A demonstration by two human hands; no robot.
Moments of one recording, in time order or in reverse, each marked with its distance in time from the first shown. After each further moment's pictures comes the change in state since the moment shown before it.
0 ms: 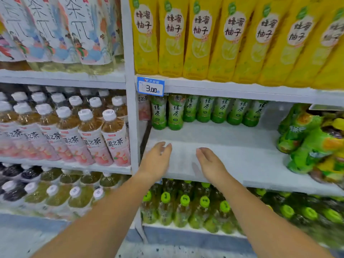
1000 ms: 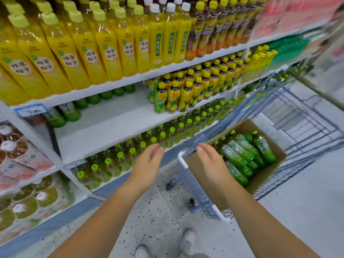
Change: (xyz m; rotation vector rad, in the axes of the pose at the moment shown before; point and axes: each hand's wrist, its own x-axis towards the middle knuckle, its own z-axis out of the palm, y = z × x) left_hand -0.301 0.225 0.029 -0.084 -0.707 0.060; right_hand -0.403 -0.080 -0.238 0.269 0.482 0.507
